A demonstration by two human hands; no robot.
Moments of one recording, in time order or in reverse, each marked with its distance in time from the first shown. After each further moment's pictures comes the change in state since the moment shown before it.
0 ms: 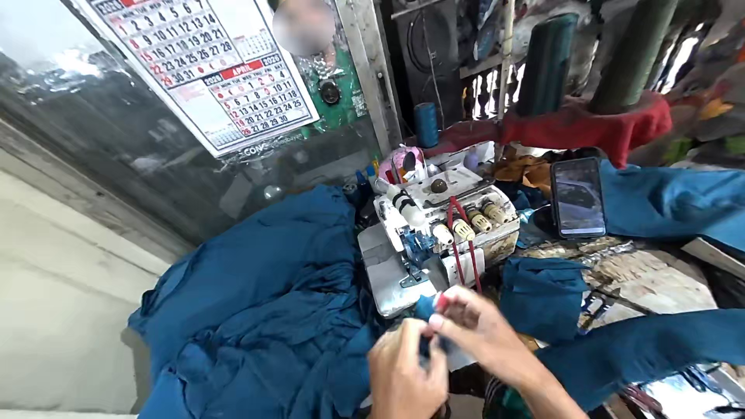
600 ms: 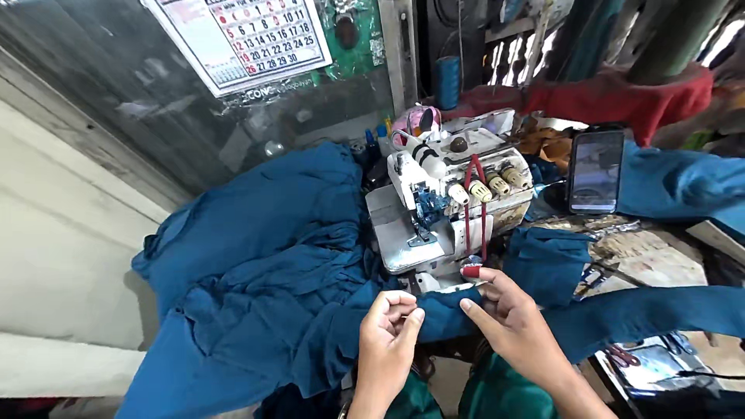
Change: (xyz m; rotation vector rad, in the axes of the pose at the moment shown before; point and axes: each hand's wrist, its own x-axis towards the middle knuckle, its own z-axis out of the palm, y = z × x) left_hand -0.036 0.003 -0.023 -0.756 -0.011 -0.476; right_hand -0.054 0.002 -0.016 -0.193 0.045 0.007
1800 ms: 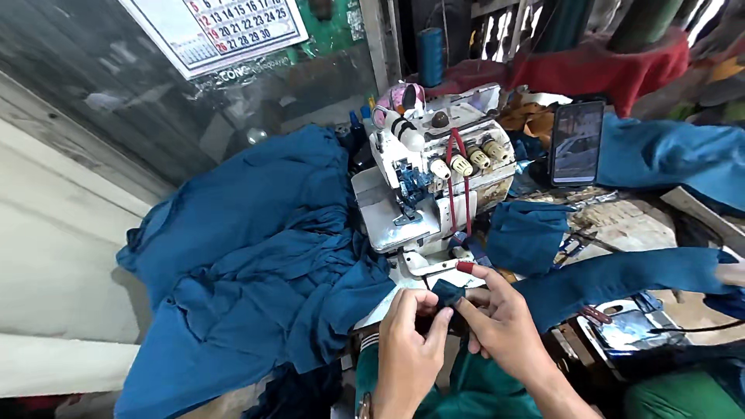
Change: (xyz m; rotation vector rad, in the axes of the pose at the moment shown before) left_hand -0.033 -0.005 0.035 0.365 -0.054 0.213; right_hand -0.041 -0.020 0.014 0.182 0.106 0.317
